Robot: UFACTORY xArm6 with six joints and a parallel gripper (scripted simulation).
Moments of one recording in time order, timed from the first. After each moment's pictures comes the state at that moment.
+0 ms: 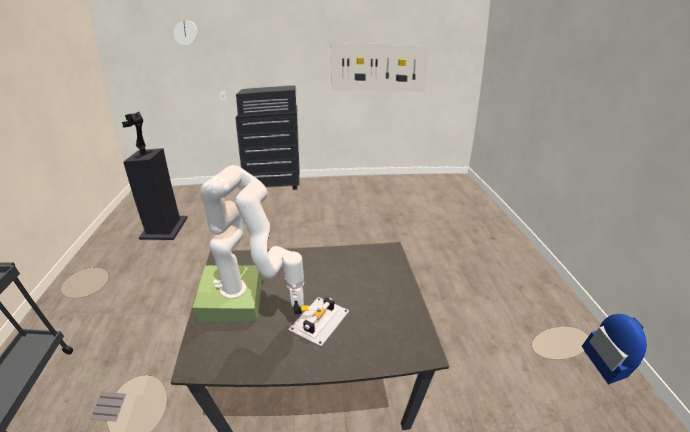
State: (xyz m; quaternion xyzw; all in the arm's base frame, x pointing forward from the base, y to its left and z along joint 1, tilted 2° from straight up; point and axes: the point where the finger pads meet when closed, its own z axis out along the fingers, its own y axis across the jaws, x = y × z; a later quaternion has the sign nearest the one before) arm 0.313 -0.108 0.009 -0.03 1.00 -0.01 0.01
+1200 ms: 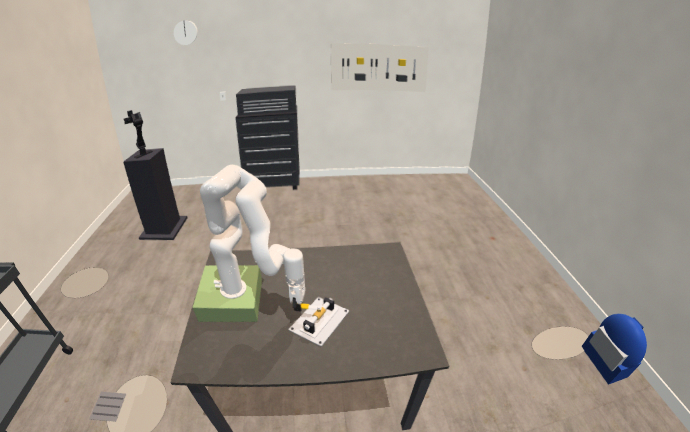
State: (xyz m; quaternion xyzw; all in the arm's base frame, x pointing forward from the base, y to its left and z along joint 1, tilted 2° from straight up) arm 0.314 -0.090 0.009 0.08 1.00 -0.01 0.01
